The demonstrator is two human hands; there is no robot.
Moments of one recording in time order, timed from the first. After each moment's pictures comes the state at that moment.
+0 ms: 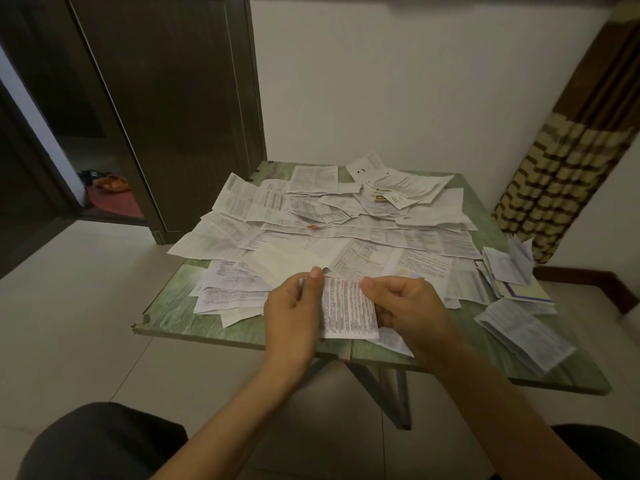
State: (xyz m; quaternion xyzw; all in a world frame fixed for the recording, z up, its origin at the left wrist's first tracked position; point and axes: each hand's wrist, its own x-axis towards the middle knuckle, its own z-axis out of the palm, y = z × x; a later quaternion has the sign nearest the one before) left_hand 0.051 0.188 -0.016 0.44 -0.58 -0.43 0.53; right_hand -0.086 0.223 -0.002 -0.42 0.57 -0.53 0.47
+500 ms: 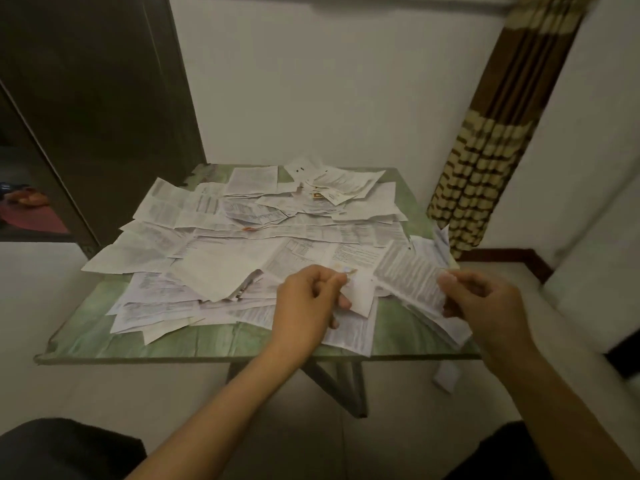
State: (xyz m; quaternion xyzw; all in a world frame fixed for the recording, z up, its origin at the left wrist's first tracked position) left_hand -0.023 0.202 -0.008 0.37 -0.69 -0.48 0.40; right_hand -0.204 0.299 0.000 -0.31 0.71 -0.61 0.17
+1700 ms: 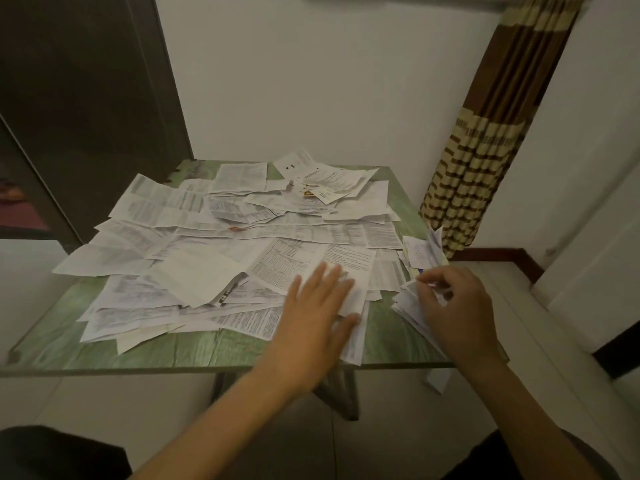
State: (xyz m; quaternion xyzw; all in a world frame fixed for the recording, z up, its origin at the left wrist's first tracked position) left_hand -0.030 0.198 -0.045 0.29 -0.91 -0.14 0.25; right_hand -0.211 0.276 -0.028 -0.47 0.76 -0.45 -0.07
